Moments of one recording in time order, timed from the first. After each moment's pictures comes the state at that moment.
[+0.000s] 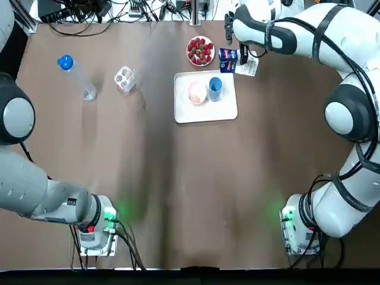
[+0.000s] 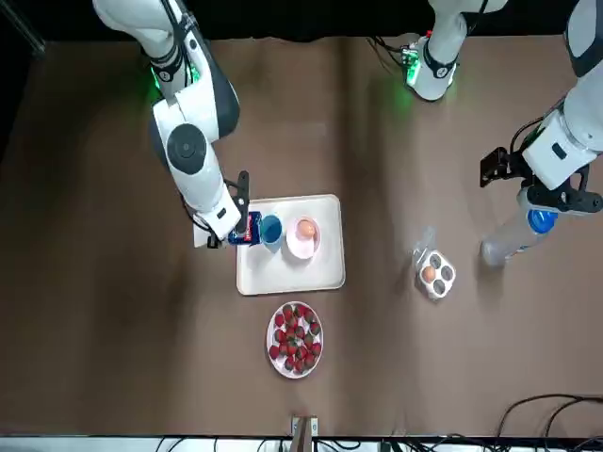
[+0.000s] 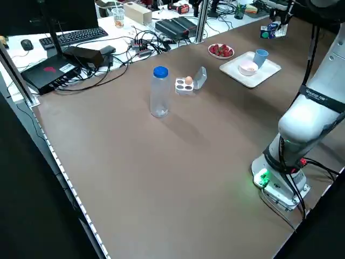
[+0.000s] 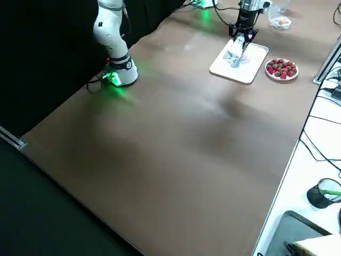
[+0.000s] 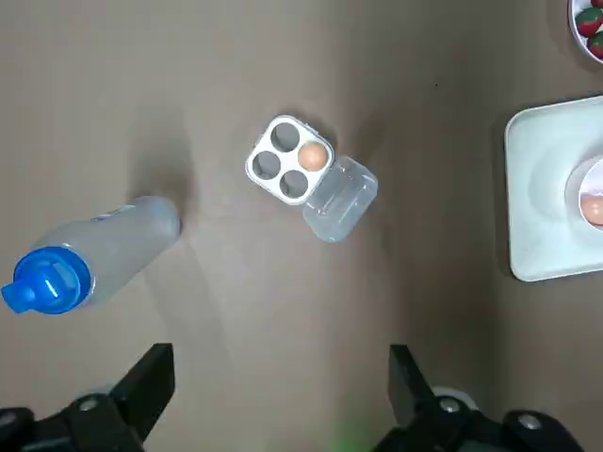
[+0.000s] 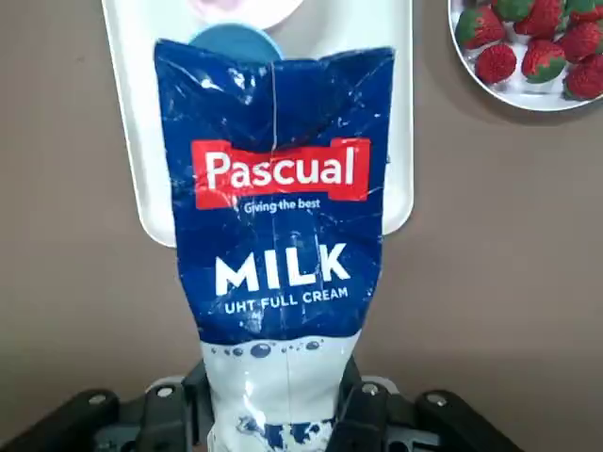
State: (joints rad) left arm -0.09 0.08 -0.04 -1.55 -0.02 1.56 0.00; right arm 0.57 0.36 -0.08 -1.66 -0.06 1.95 -1.04
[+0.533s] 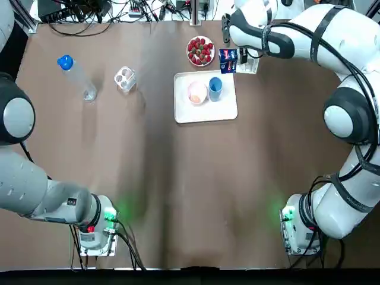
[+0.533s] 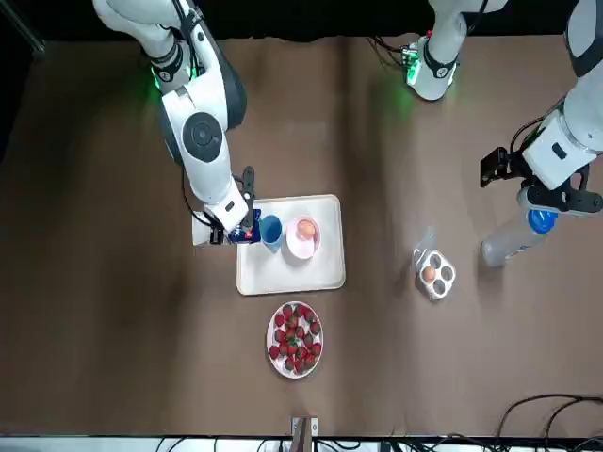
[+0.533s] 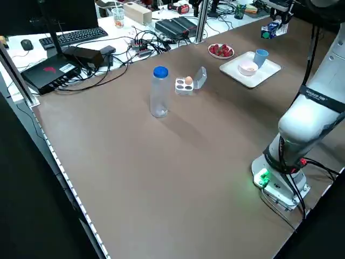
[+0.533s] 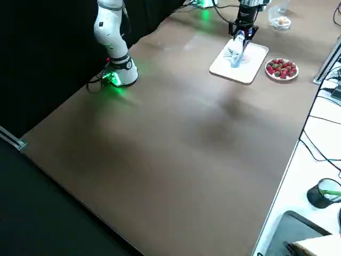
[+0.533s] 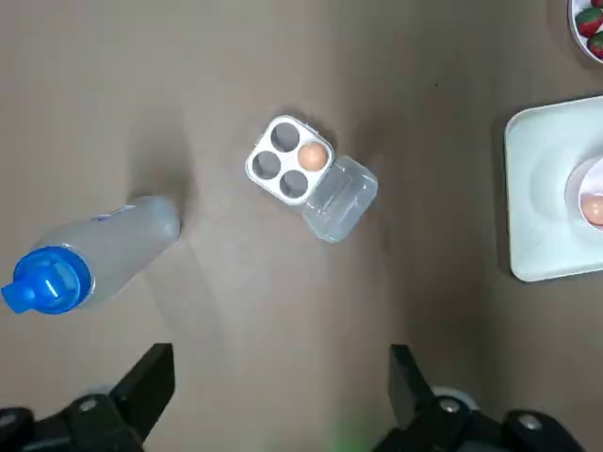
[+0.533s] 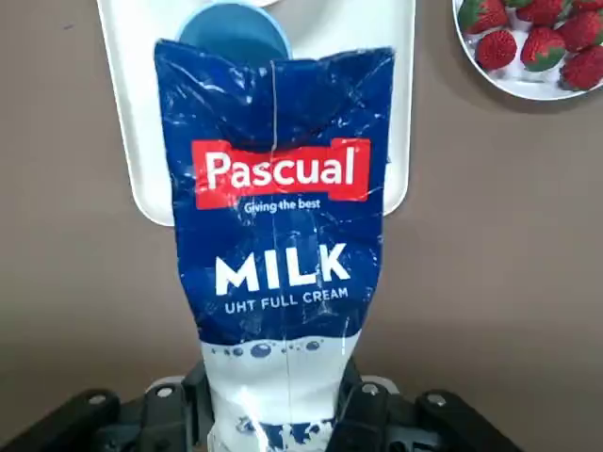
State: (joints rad) left arm -0.09 0.08 -0.04 -1.55 -0.02 1.56 0.00; right arm 0.61 0.36 -0.08 -1.64 -0.15 1.92 -1.00
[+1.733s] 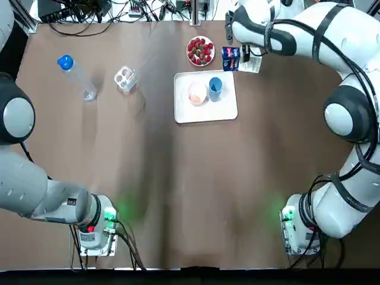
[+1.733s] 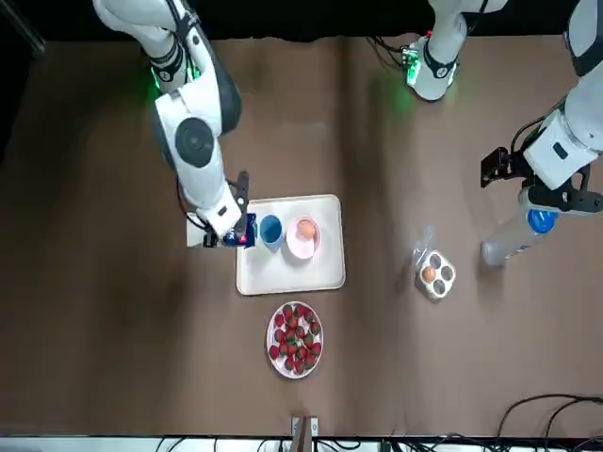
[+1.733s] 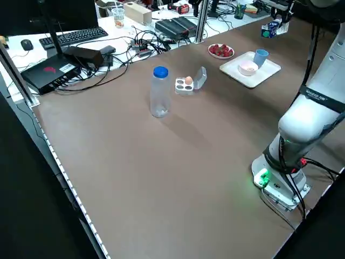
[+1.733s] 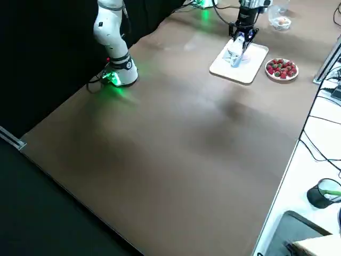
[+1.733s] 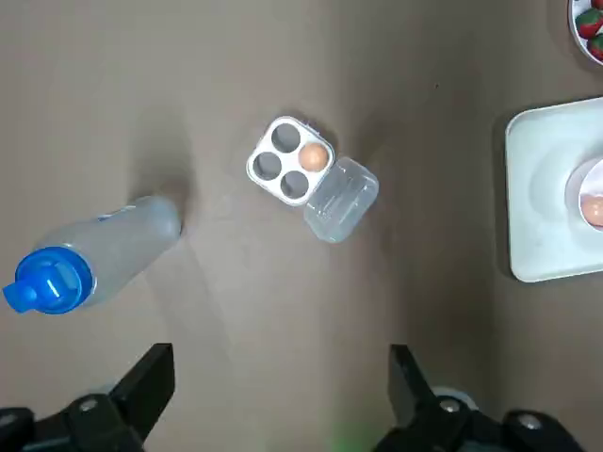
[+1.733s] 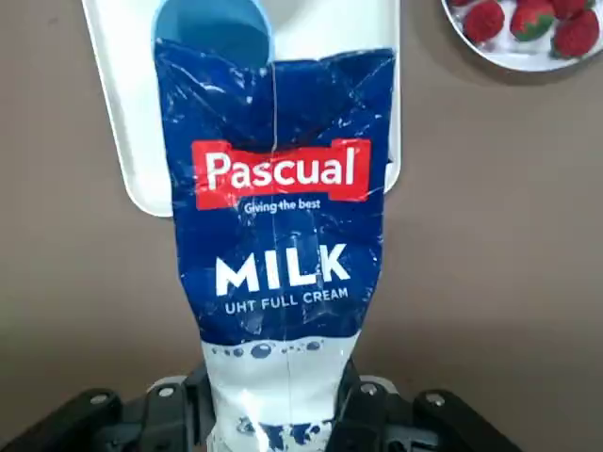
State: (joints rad) left arm -0.09 0.08 -0.03 -1.54 -0.02 1.56 0.00; right arm 0.59 0.36 -0.09 -1.64 -0.14 1.91 -0.99
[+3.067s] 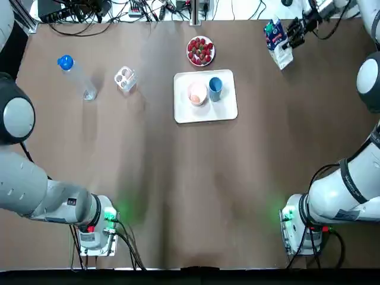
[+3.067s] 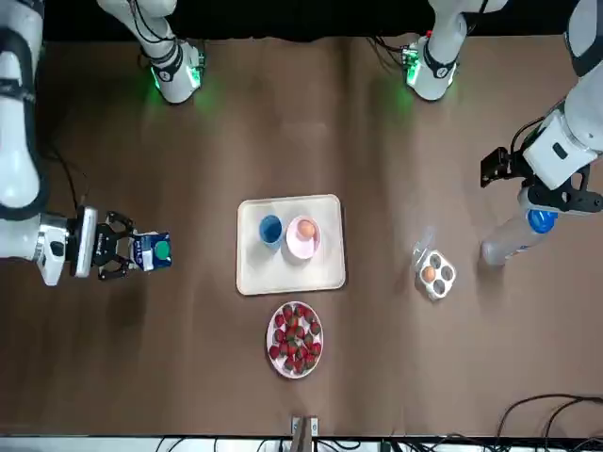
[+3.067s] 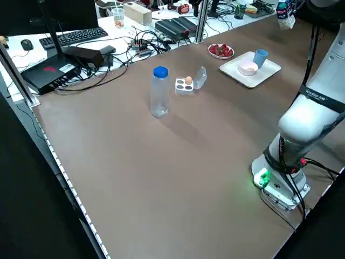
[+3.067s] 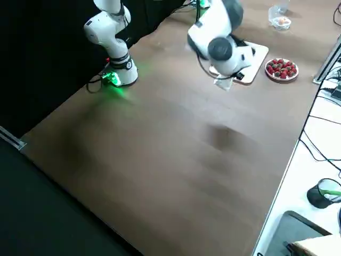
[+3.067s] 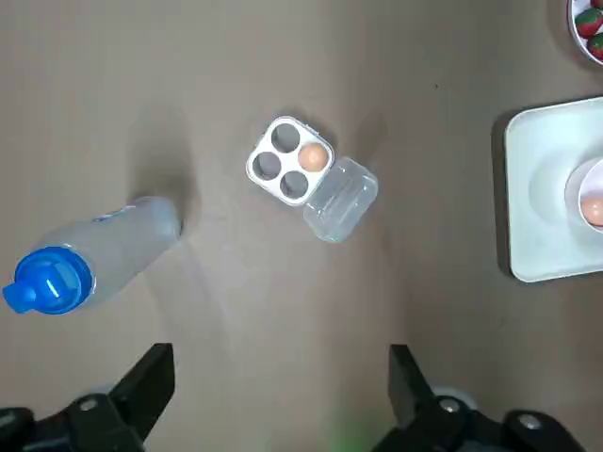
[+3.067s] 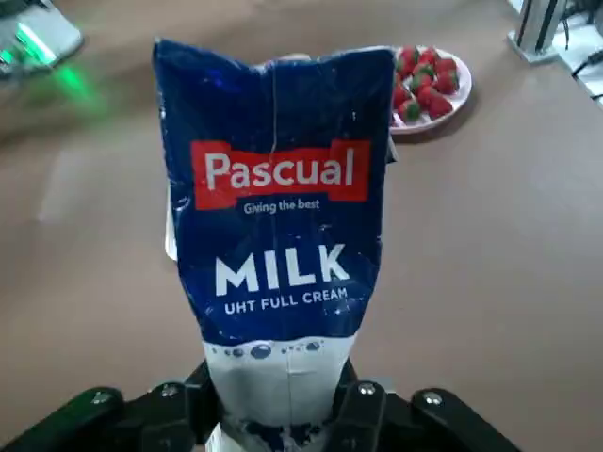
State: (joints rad) left arm -0.09 0.08 -0.03 -1.54 -0.02 1.56 0.00; right arm -0.07 0.39 -0.10 -1.70 0.74 1.77 -1.81
